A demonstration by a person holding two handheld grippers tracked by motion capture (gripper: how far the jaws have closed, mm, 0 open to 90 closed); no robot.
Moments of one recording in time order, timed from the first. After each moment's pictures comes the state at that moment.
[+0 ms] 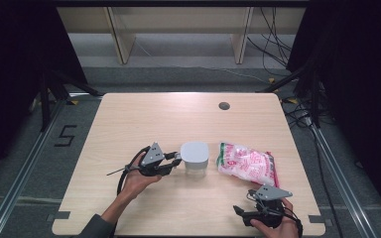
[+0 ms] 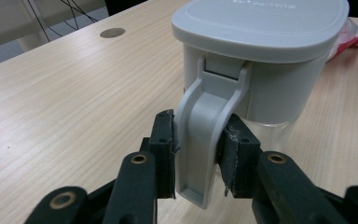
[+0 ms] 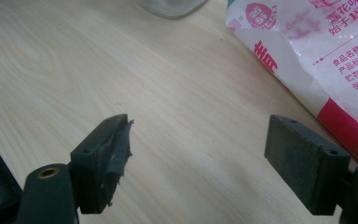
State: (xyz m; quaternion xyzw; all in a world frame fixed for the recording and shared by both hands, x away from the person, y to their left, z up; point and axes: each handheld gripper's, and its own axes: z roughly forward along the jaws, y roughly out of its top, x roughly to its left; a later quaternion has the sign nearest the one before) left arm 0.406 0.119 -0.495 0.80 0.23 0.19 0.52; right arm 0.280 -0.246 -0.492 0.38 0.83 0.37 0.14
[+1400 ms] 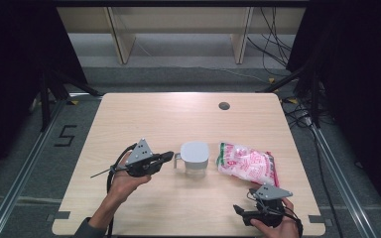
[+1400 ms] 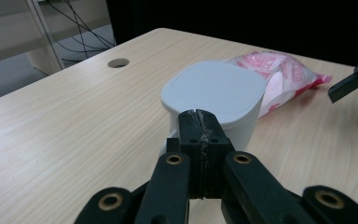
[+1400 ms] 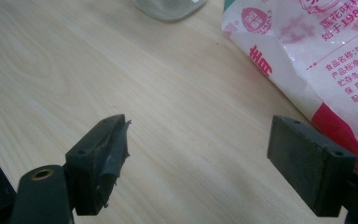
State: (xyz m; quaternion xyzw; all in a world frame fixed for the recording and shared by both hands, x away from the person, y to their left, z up) left arm 0.376 0.134 -0.438 0.78 0.25 0.17 0.55; right arm 0.282 -0.246 -0.492 0.38 0.83 0.38 0.15
